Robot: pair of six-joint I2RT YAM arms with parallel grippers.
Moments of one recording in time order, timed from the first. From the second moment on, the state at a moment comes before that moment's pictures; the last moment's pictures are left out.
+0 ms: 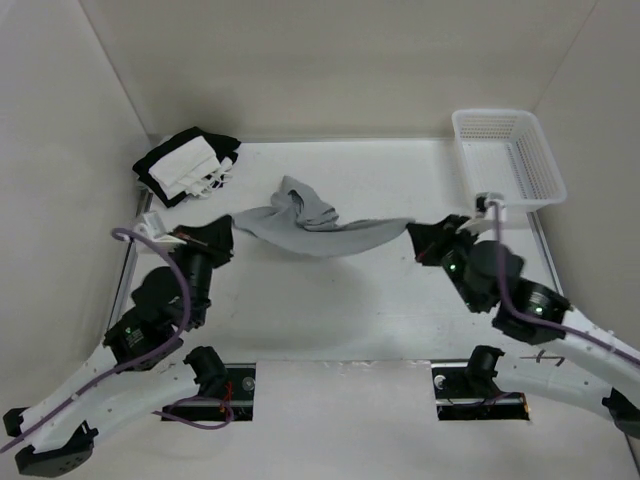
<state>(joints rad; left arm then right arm) -0.94 0.46 0.76 -0.36 -0.91 -0.80 0.98 0.74 0.82 -0.34 0.63 0.72</state>
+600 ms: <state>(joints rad) -0.86 0.81 1.28 0.46 -0.86 -0.07 1.08 1.04 1.69 0.17 0.88 -0.30</state>
